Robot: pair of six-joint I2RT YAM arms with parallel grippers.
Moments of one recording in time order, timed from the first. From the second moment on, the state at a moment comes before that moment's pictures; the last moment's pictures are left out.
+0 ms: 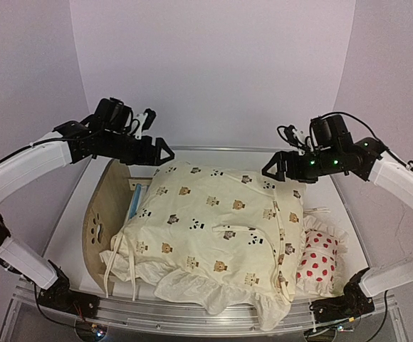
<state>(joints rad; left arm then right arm) -0.64 1.44 1.38 -0.56 0.17 -0.37 0.55 1.28 1.24 -0.70 -0.17 0.37</state>
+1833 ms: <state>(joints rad) -0.71 1.45 1.62 -0.82 0.16 -0.39 0.56 1.18 1.39 -0.85 -0.19 0.55</state>
